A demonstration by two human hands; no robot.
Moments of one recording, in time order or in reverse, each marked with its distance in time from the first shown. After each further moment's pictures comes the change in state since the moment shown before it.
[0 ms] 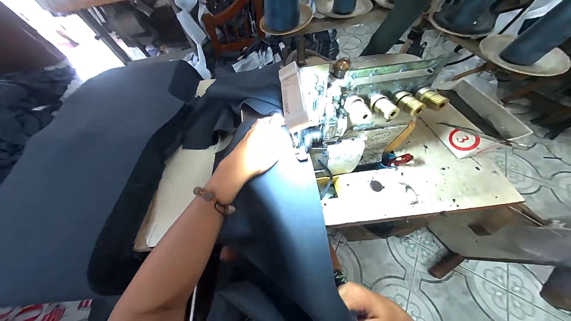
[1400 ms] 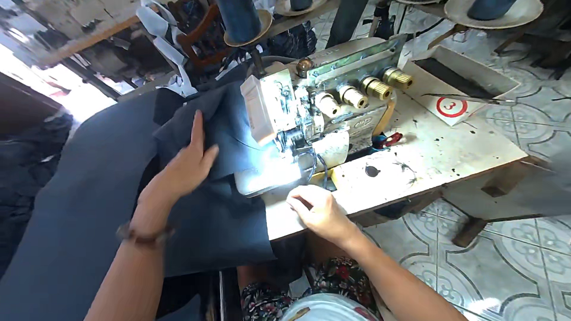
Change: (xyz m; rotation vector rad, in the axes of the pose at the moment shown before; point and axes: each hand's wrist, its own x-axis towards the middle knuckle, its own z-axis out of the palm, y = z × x) left_hand -0.038 -0.074 -0.055 0.065 -0.118 -0.199; right_hand 0.119 0.038 -0.046 -0.854 0.733 0.100
